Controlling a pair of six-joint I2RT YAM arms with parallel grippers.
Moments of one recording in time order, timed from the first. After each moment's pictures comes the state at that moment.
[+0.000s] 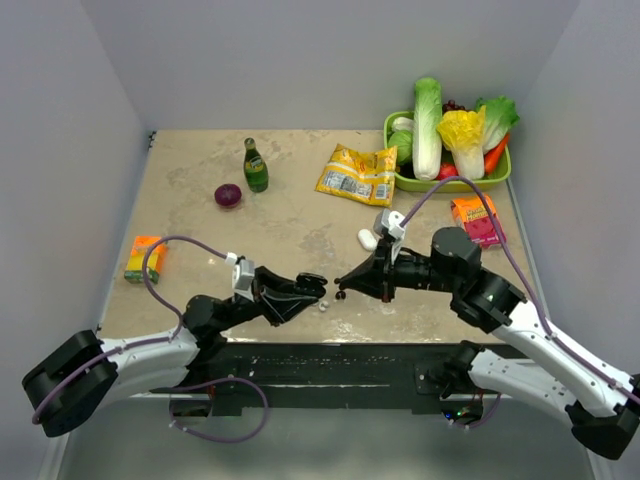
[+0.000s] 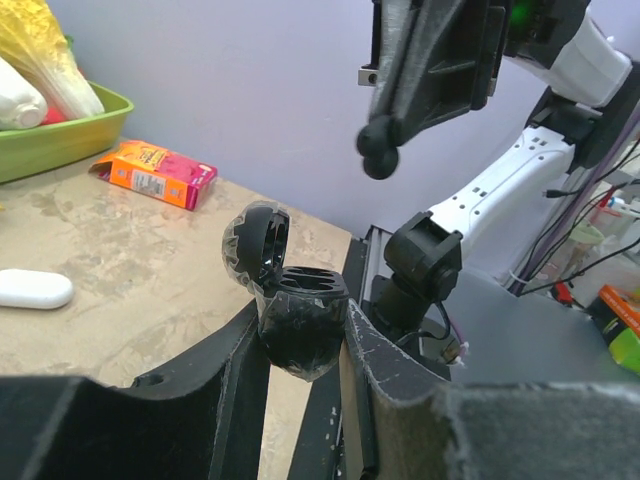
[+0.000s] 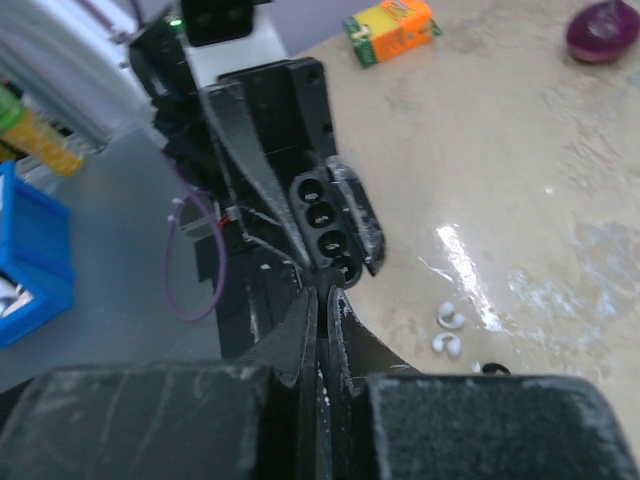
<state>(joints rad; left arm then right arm) -0.85 0.96 0.05 1.28 0.38 -0.50 0.80 0.81 0.86 -0.27 -0.48 0.22</state>
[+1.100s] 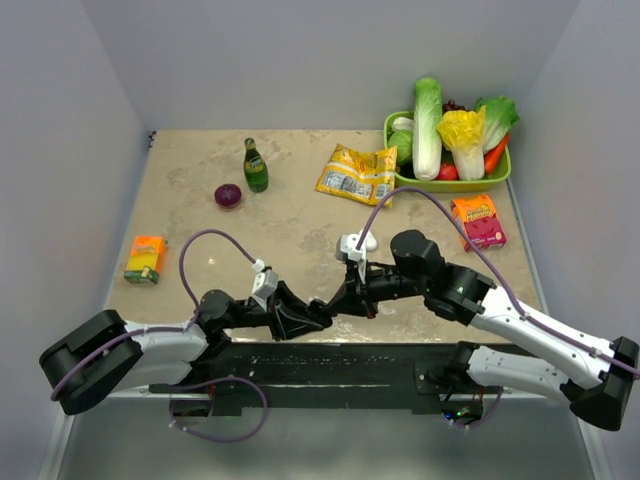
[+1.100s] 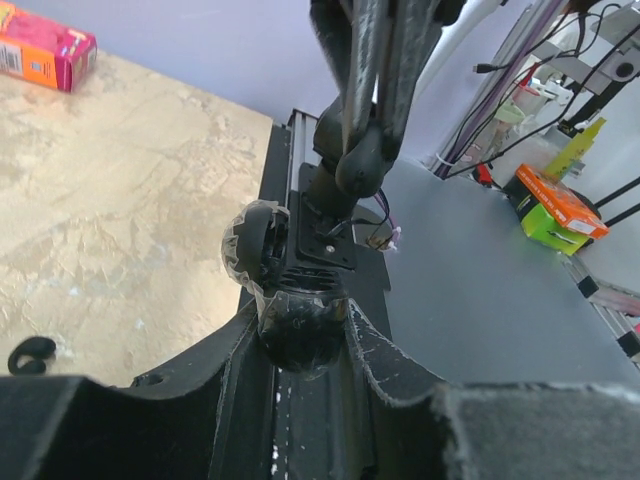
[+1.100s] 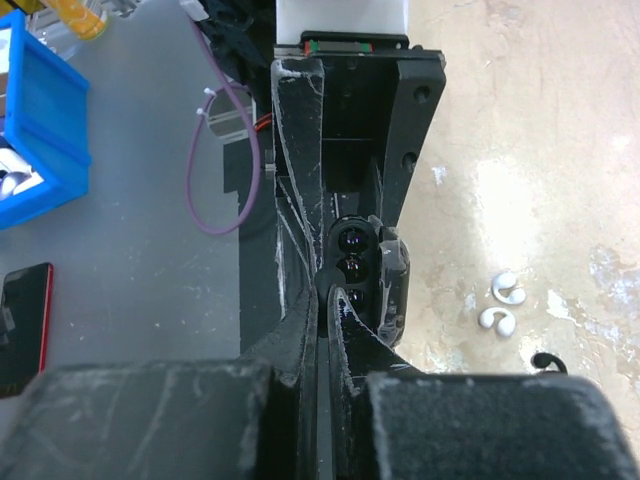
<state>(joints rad) -0.84 1.15 0.05 1.29 0.67 -0.54 0.94 0.95 0.87 -0.34 -0.57 0.07</state>
